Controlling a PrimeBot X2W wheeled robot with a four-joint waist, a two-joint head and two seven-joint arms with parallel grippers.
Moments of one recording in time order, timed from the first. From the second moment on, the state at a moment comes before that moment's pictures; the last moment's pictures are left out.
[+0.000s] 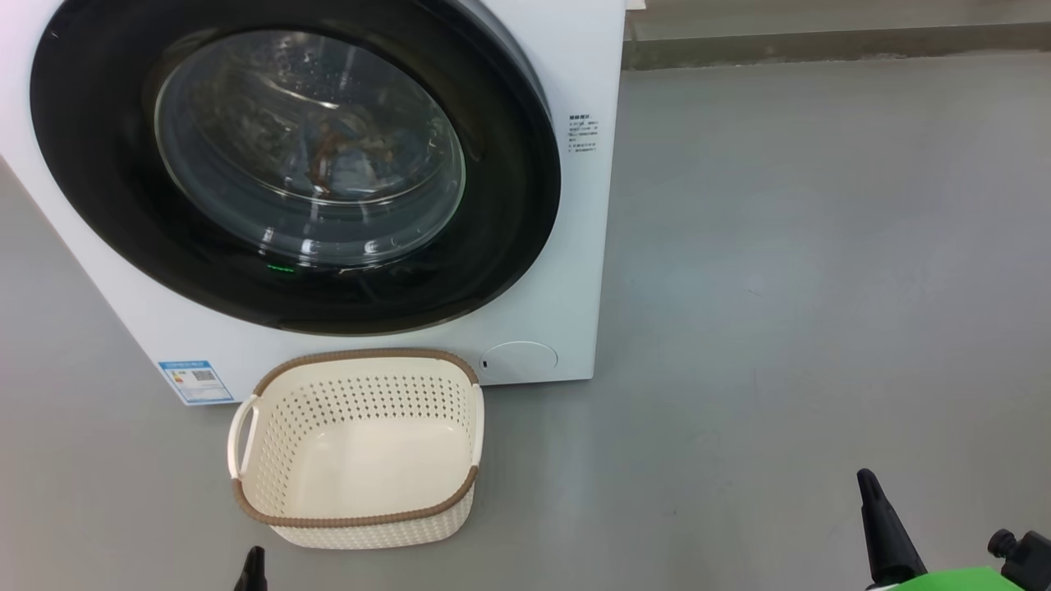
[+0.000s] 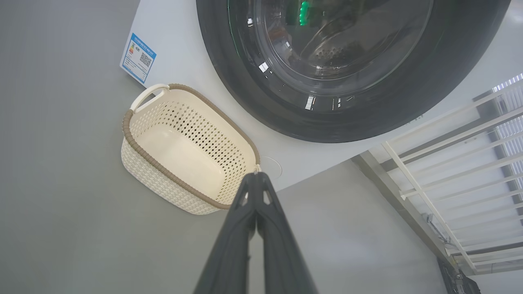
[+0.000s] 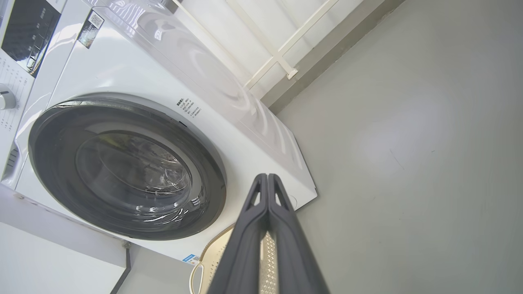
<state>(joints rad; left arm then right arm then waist) 0.08 0.02 -0.01 0.28 -0.90 -0.09 -0.09 0.07 -0.03 -0.11 0.19 0.82 0.14 -0.09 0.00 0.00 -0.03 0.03</state>
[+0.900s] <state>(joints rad) 0.03 0.02 0.03 0.28 -1.17 -0.10 -0.01 0.01 -0.03 -0.12 0.22 1.13 0.14 -0.01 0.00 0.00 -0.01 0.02</state>
